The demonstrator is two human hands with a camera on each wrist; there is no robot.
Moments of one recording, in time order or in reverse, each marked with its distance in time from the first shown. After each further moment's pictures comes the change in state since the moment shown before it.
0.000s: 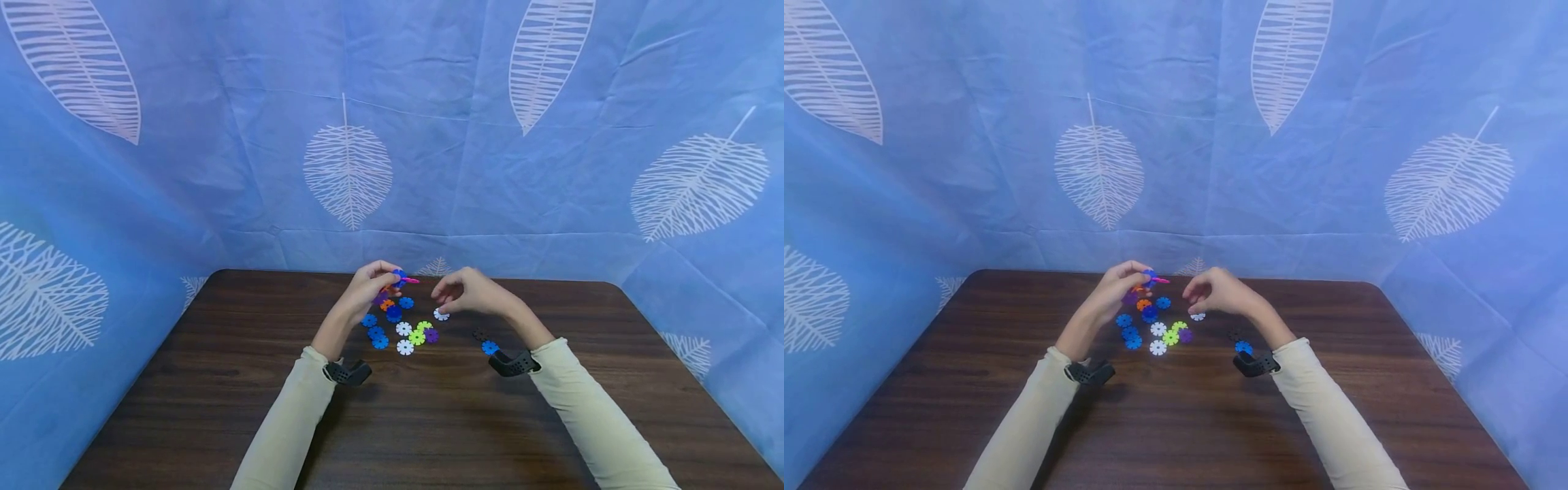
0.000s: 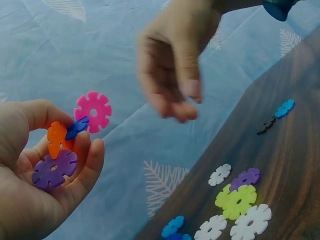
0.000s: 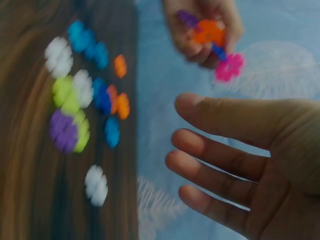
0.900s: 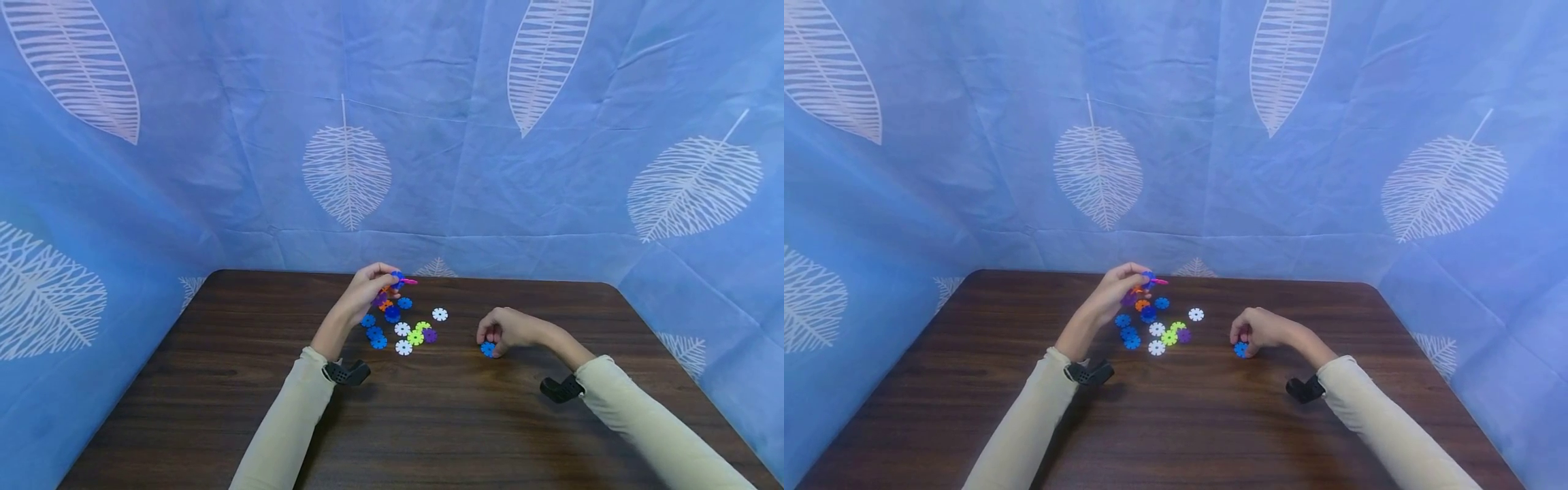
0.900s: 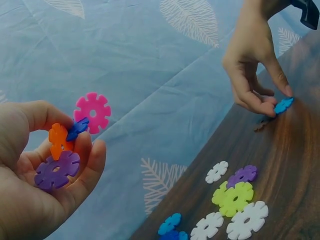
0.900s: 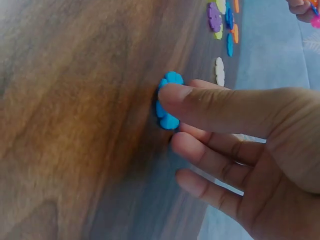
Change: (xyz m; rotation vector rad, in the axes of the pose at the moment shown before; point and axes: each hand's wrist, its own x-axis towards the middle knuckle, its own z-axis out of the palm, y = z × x) left_hand 0.003 -0.005 -0.001 -0.023 0.009 -0.028; right_hand -0.061 0.070 0.001 -0.105 -0.257 0.145
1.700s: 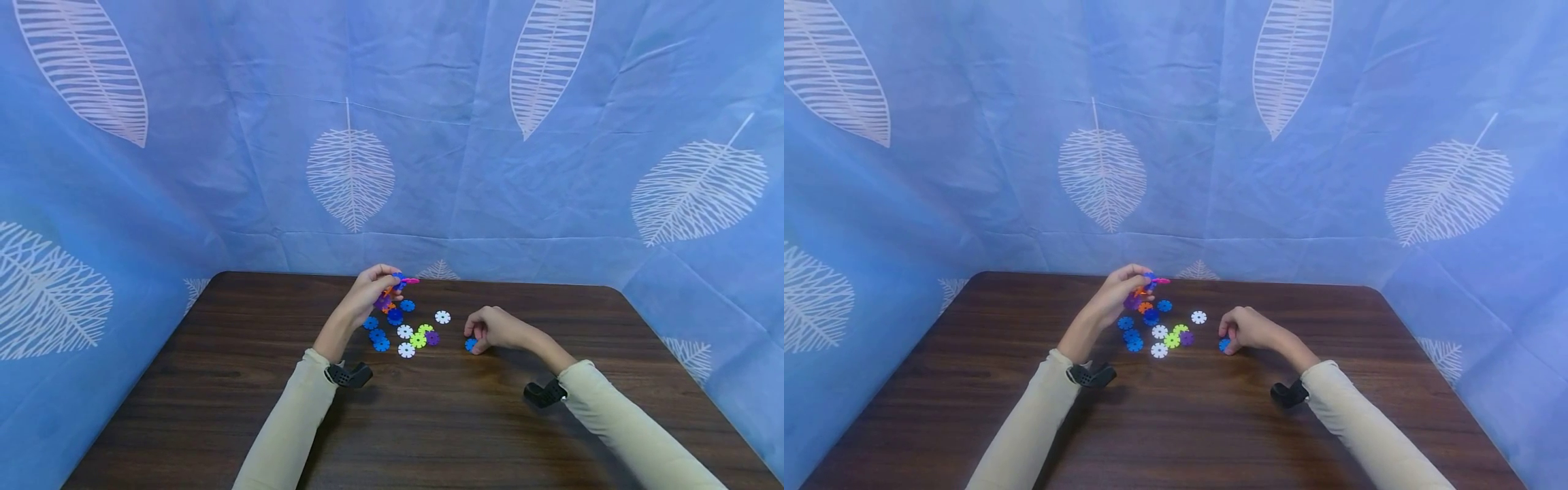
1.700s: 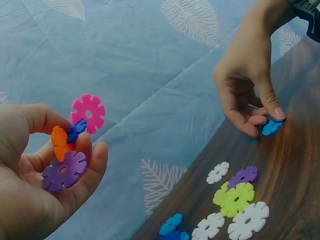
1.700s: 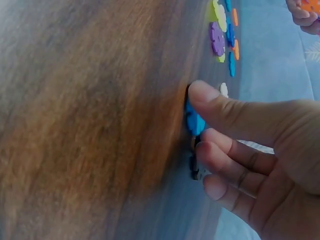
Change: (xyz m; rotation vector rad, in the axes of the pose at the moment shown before) left_hand -0.002 0.002 0.002 -0.026 0.005 0.013; right_hand 0.025 -0.008 0.014 0.003 0.151 -0.022
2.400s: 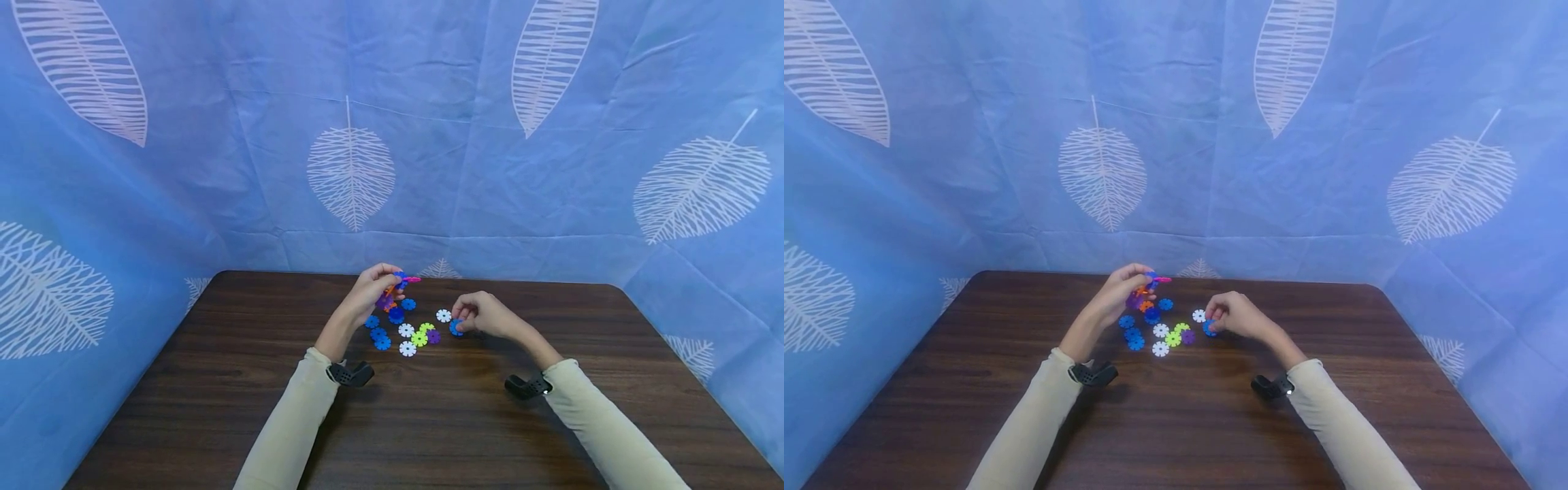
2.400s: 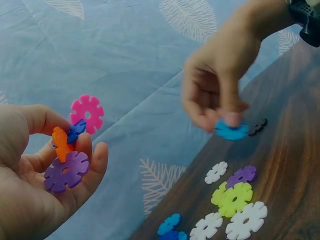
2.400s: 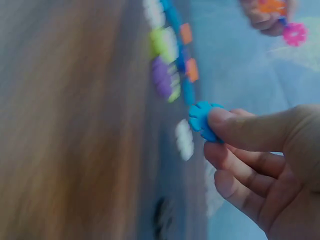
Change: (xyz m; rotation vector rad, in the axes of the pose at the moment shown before) left_hand 0.002 -0.002 0.000 0.028 -0.005 -0.005; right_hand 0.020 -0.012 0.003 0.152 0.181 -0.024
